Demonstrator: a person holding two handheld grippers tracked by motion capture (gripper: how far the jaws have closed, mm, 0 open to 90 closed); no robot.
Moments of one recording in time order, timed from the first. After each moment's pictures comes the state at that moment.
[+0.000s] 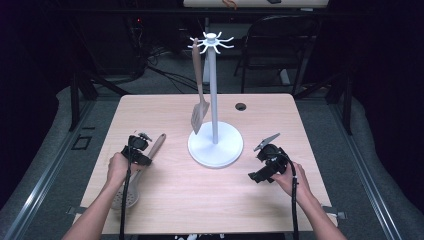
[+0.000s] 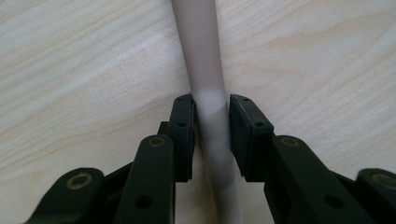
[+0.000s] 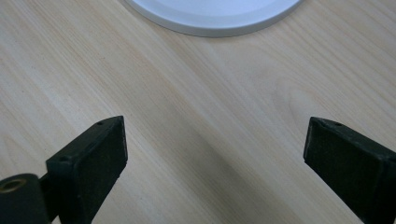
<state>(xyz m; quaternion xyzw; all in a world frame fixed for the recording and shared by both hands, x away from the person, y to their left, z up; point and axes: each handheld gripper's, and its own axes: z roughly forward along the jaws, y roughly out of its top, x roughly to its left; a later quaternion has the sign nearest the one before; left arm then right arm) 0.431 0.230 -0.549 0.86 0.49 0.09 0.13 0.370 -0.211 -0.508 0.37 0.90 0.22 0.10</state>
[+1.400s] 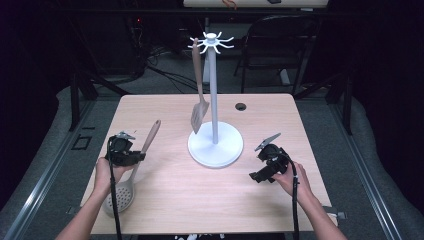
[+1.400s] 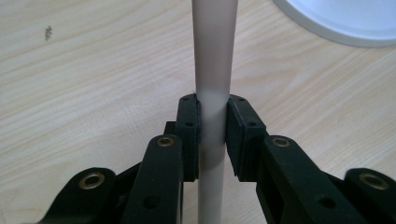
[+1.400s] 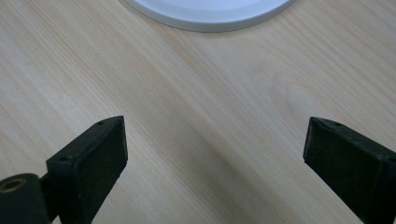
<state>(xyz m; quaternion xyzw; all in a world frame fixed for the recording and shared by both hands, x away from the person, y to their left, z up) 0.390 0.261 -0.510 0.82 0.48 0.13 0.29 0.371 -0.214 -0.510 0.37 0.90 0.21 0.10</state>
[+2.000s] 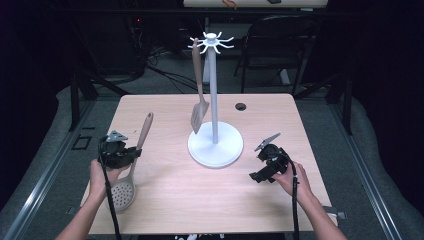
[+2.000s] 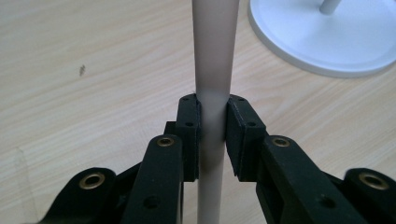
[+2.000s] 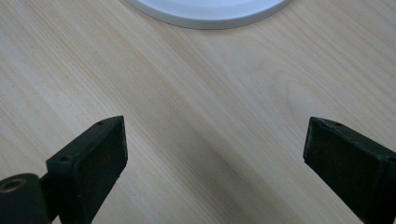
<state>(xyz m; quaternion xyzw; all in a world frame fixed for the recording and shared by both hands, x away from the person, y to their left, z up) 0.367 0.265 -0.488 0.80 0.47 0.19 0.34 0.372 -0.214 -0.511 0.37 0.90 0.21 0.10</state>
